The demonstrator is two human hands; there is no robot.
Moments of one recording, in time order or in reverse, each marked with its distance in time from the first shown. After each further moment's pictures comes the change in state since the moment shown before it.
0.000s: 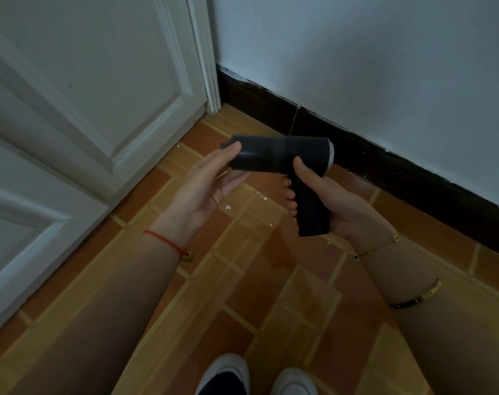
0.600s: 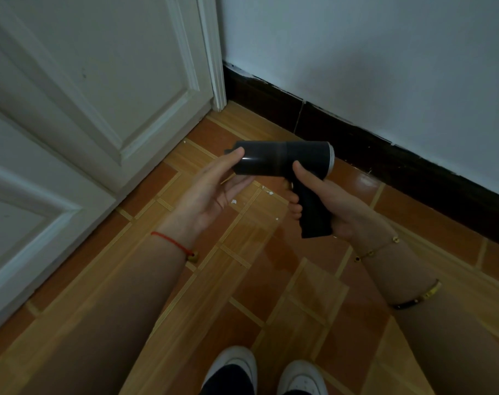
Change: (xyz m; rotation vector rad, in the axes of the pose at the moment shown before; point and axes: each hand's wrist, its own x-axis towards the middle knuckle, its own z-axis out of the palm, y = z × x) left_hand -0.008 -0.017 -0.022 -0.061 -0.010 -0.041; right_hand -0.005 0.022 0.010 -0.004 0.039 0.010
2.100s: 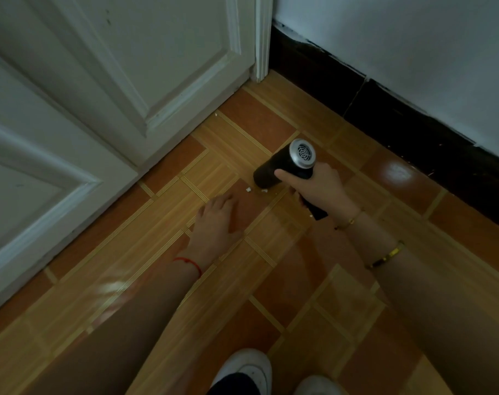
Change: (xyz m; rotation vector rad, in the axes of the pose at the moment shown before) left_hand 0.034 -0.091 -0.142 1.831 0.210 0.113; right_hand 0.130 0.053 -0.008 -0.956 0.339 -0.187
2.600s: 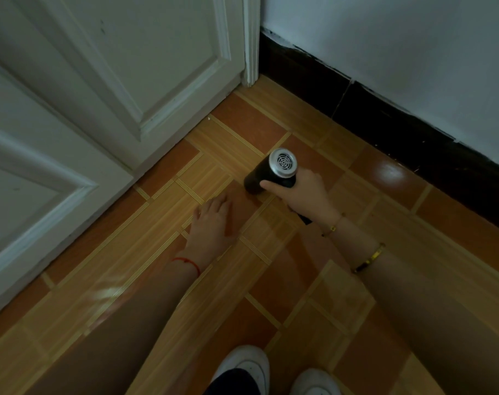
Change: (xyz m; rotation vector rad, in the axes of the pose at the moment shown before) left_hand -0.003 0.001 0.002 0.082 -0.022 0.007; right_hand -0.011 0.005 0.014 -0.038 0.029 -0.114
